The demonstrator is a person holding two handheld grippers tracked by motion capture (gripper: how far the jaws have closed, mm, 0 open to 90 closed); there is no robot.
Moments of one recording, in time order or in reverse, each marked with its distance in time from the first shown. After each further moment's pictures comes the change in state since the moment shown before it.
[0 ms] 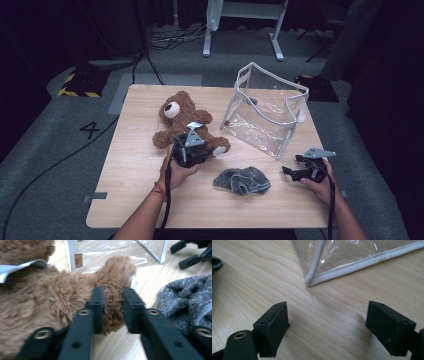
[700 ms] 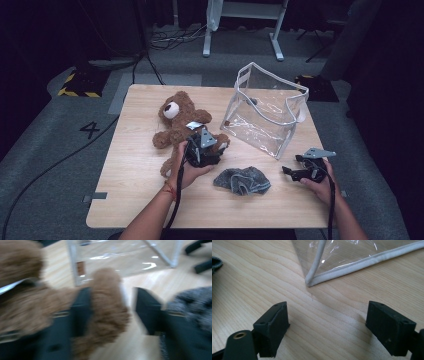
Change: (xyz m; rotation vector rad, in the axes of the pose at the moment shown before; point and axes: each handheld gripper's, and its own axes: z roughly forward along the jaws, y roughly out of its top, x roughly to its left) left arm -0.018 0.018 0.018 0.008 0.113 0.006; right arm 0.000 0.000 0.000 0.000 0.000 0.000
